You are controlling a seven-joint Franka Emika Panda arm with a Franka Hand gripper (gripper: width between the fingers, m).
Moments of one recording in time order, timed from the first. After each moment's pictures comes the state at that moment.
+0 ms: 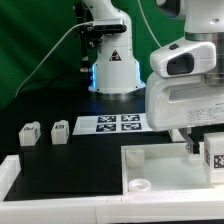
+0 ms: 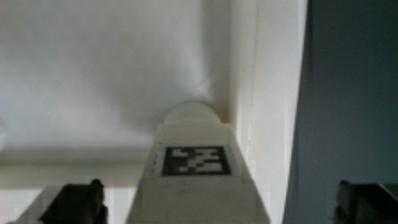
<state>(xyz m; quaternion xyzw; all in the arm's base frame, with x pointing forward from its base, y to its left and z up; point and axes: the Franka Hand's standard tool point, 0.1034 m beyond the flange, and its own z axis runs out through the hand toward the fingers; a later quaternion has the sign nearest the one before) 0.625 0.124 0.077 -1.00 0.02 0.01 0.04</state>
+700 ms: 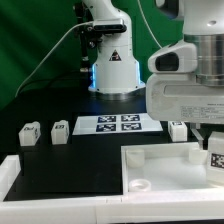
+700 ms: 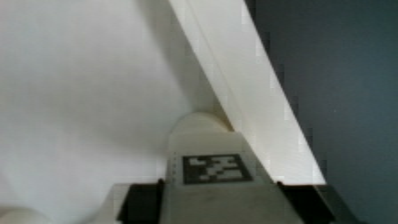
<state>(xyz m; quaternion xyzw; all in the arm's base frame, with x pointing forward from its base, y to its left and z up) 0.627 0.123 0.074 -0.95 0.31 0.03 0.05</state>
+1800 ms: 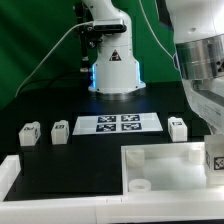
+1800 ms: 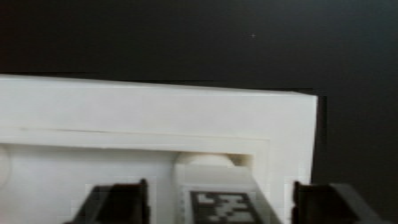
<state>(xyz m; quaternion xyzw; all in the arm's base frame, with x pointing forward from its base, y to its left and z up) 0.628 0.134 0.069 -0.73 0.68 0.03 0.10</state>
